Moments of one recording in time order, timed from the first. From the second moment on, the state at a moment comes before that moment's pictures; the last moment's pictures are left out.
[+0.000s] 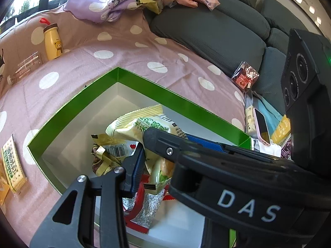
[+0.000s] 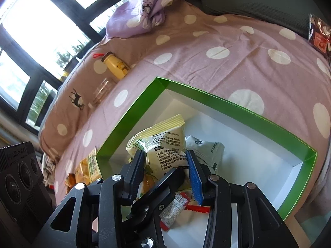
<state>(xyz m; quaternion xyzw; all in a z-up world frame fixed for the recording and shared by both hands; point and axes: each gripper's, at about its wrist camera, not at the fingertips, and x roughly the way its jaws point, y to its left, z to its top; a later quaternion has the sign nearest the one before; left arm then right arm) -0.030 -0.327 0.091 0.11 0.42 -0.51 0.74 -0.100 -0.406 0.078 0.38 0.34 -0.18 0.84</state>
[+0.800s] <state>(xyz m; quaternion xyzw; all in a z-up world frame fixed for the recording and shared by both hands) -0.017 -0.283 0.101 0.08 0.42 -0.44 0.79 -0.095 -0.398 0.081 0.38 0.33 -0.20 0.84</state>
